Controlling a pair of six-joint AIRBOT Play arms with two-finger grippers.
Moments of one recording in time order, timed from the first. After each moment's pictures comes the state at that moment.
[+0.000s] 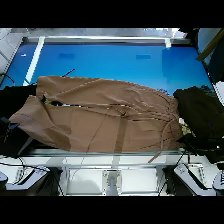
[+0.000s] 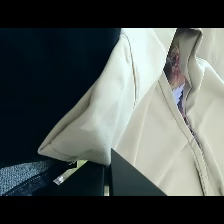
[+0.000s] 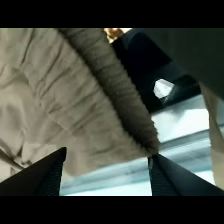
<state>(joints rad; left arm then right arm) 1.15 -1.05 0.70 0.78 -1.18 -1.02 -0.98 -1.02 0.46 -1.18 1.26 1.11</state>
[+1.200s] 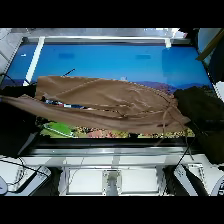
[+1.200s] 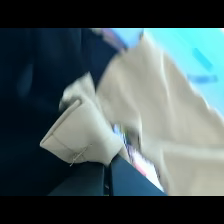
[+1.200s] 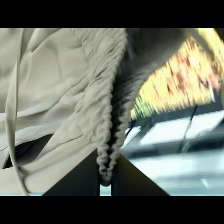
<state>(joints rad) 0.80 -1.06 1.03 0.91 -0.86 -1.19 -0.74 -0.93 0.78 -1.04 1.41 1.20</state>
